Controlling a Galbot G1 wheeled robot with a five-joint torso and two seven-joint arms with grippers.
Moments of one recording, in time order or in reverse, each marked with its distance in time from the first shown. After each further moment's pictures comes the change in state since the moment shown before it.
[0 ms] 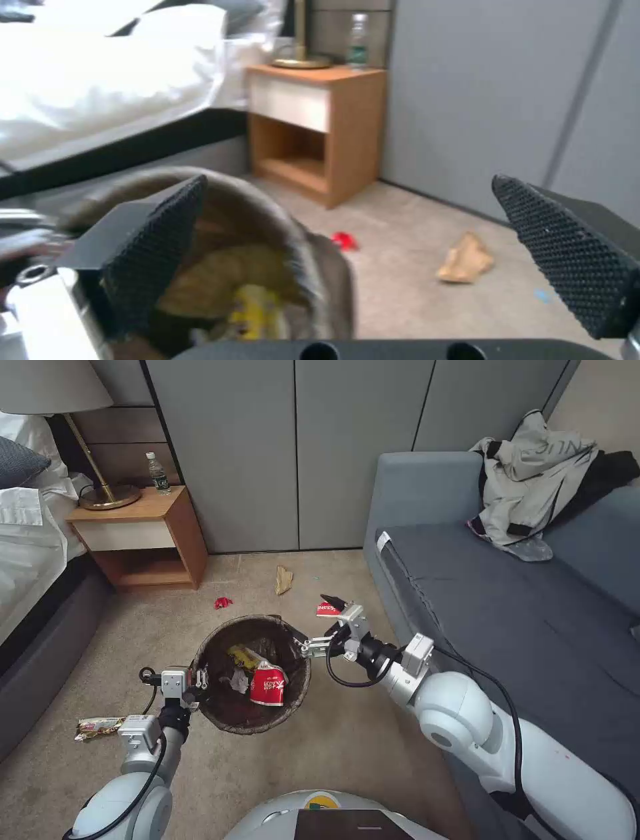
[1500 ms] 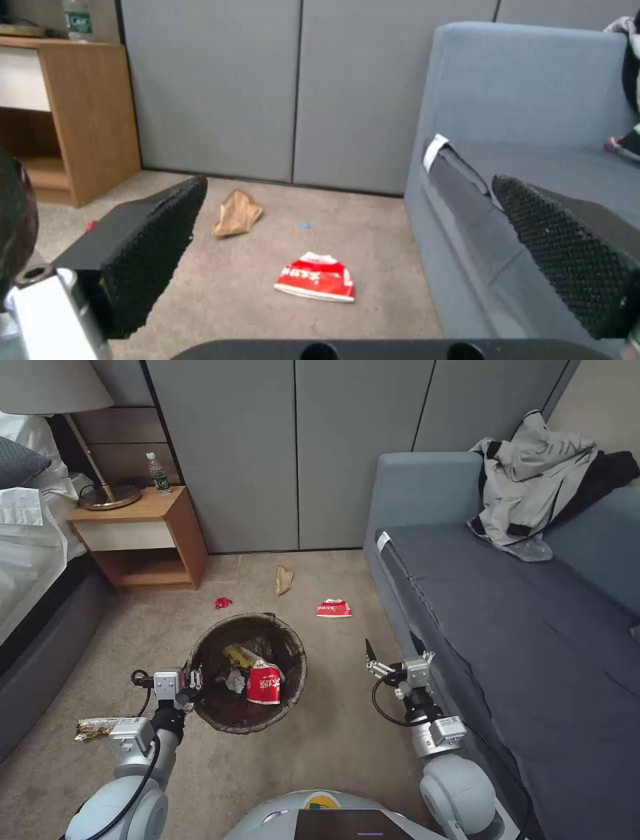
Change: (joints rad) left arm 0.015 -0.013 -0.020 -0.011 -0.016 -0.002 -0.005; right arm -0.590 0.412 0.380 -0.129 -0.529 0.332 0.063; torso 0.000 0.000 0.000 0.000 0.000
